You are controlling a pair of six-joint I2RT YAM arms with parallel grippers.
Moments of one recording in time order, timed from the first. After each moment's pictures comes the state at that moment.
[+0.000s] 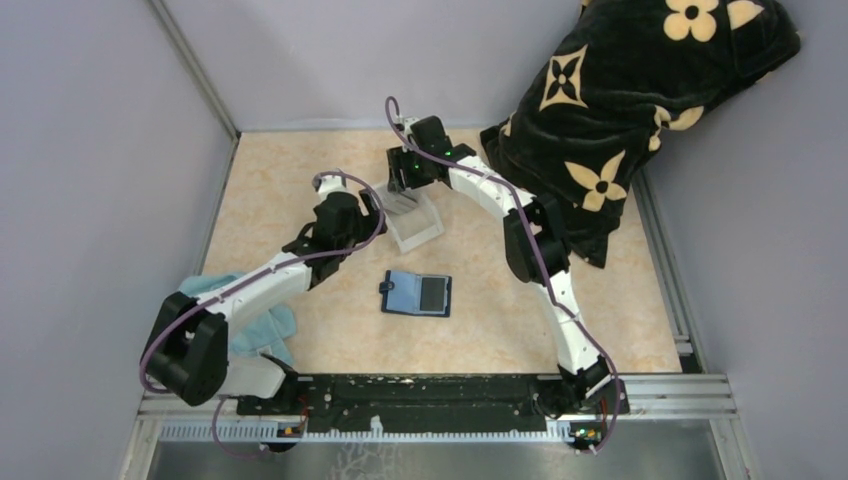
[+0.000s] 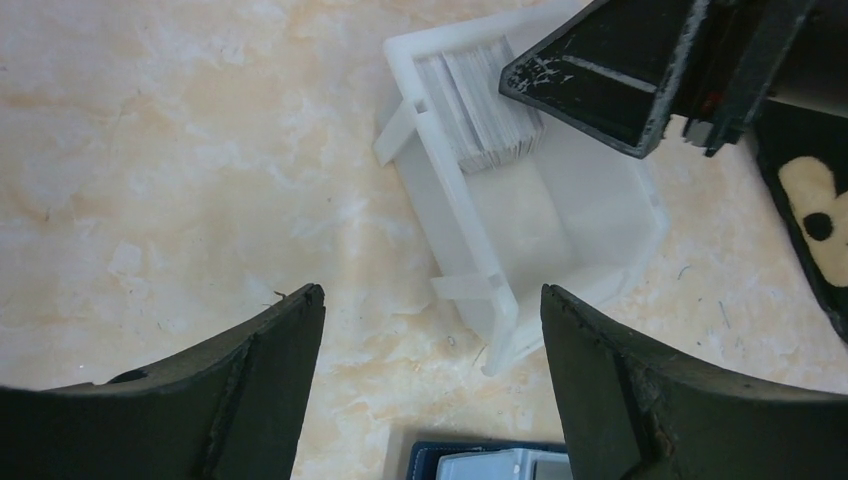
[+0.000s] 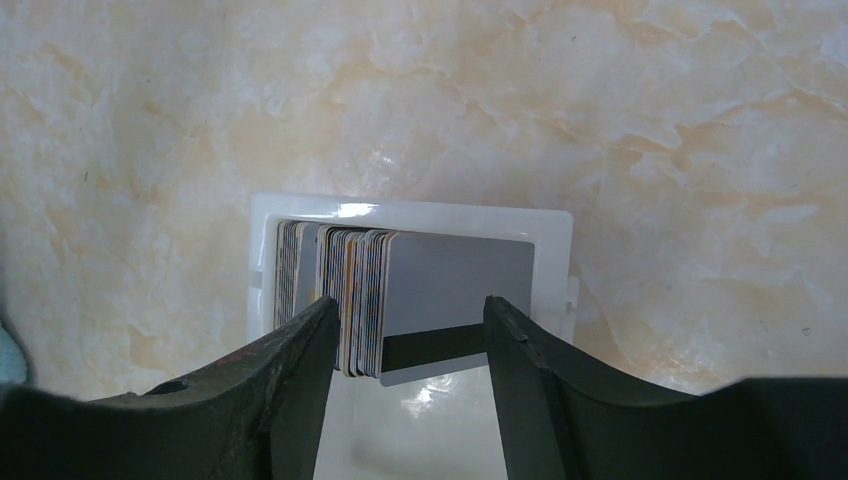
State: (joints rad) left arm -0.55 1.33 0.79 0.04 -0.39 -0.62; right arm 0.59 2.36 2.11 -0.46 -0.26 0.21
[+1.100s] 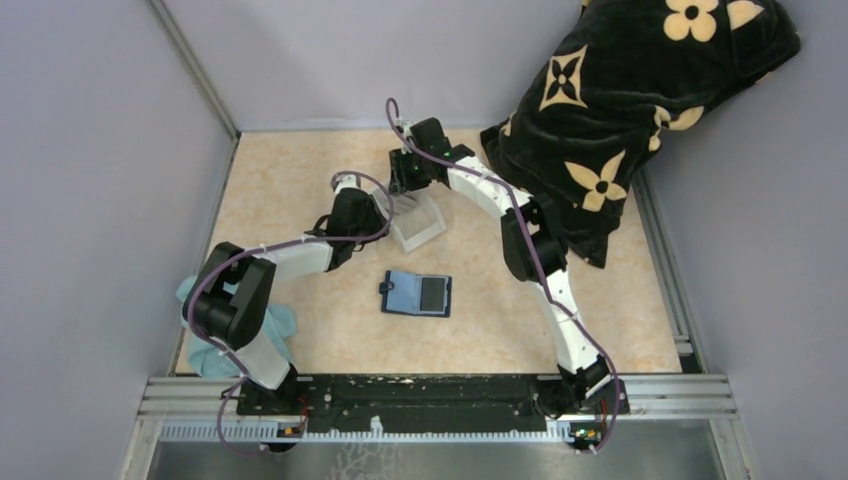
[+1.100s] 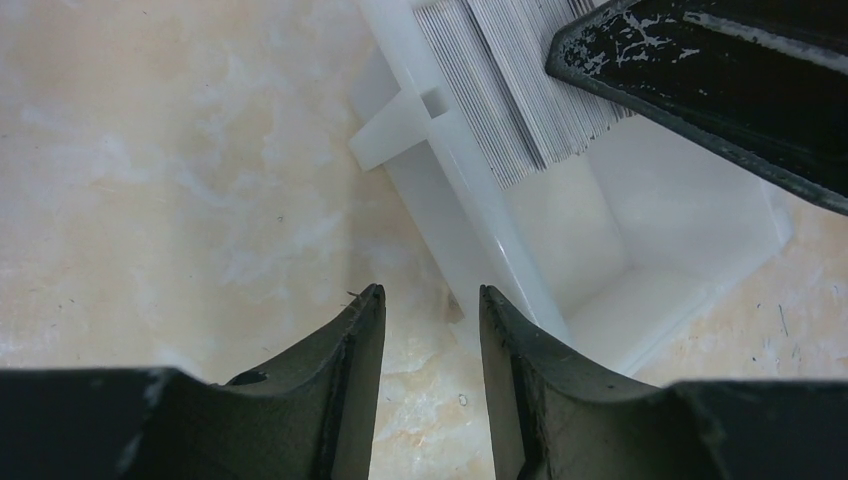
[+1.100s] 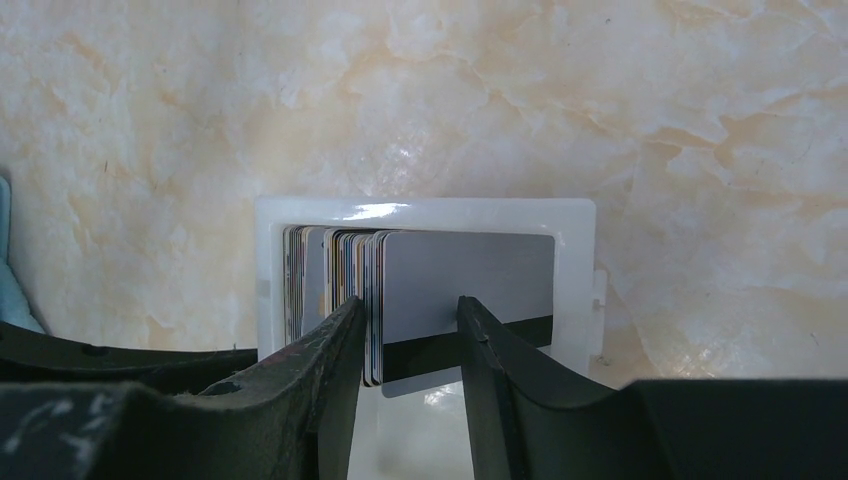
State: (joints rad) left arm -0.47 1.67 0.84 0.23 -0.20 -0.64; right arm 0.59 2.40 2.13 -0.47 -0.32 0.24
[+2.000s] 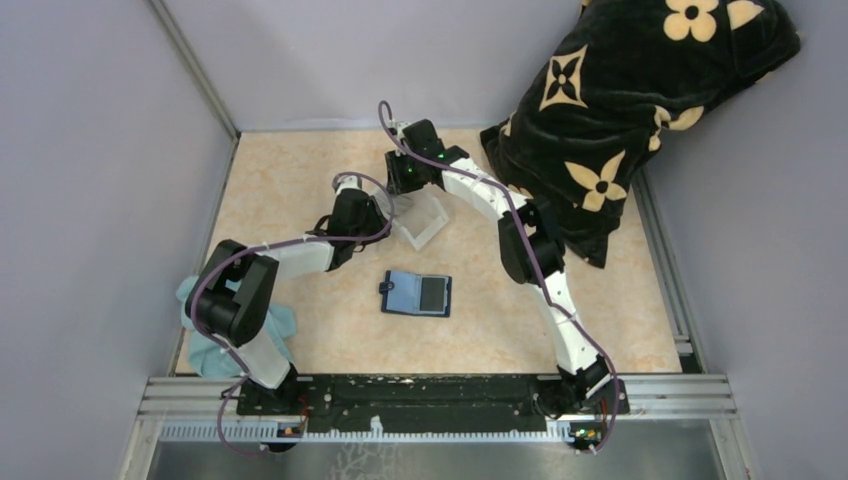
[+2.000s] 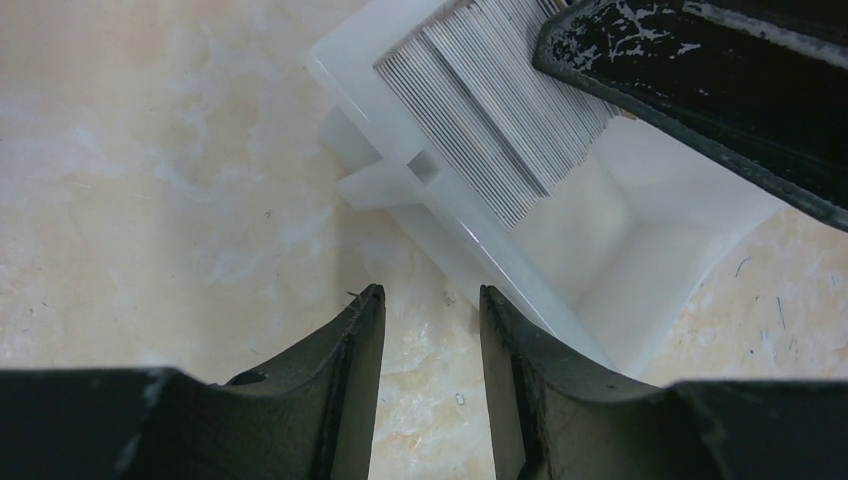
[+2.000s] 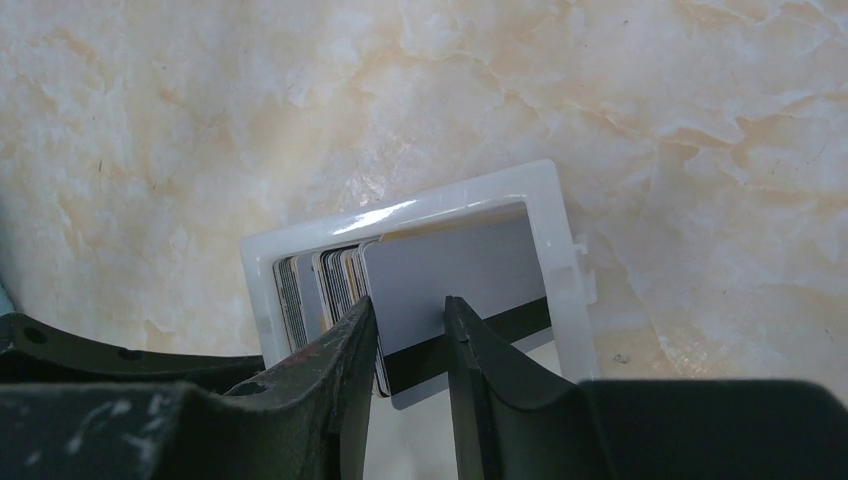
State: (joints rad) left arm -0.46 1.69 0.84 0.24 -0.17 -0.65; right arm 0.62 2.39 2.15 -0.49 -0.26 0.24
